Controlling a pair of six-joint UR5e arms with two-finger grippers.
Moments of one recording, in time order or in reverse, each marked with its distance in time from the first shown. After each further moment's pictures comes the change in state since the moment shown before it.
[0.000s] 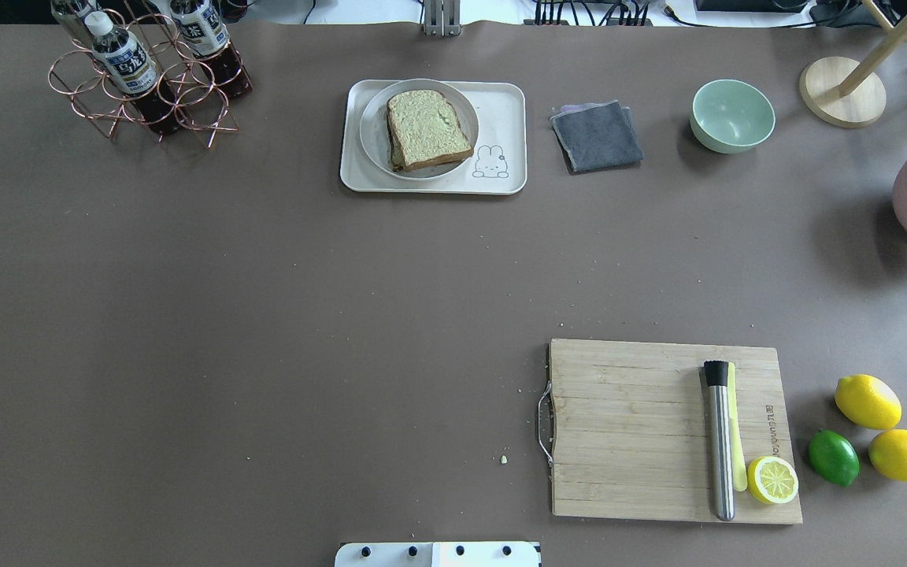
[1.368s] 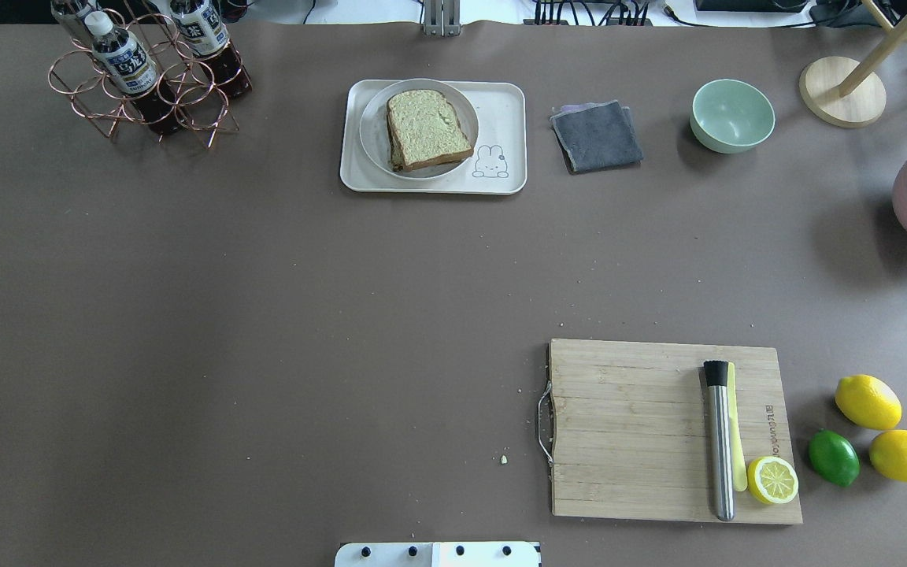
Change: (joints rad) left arm -0.242 0.315 -0.029 -0.005 -0.084 0.325; right arm 0.104 -0.059 -0.039 -0.005 -0.057 -0.082
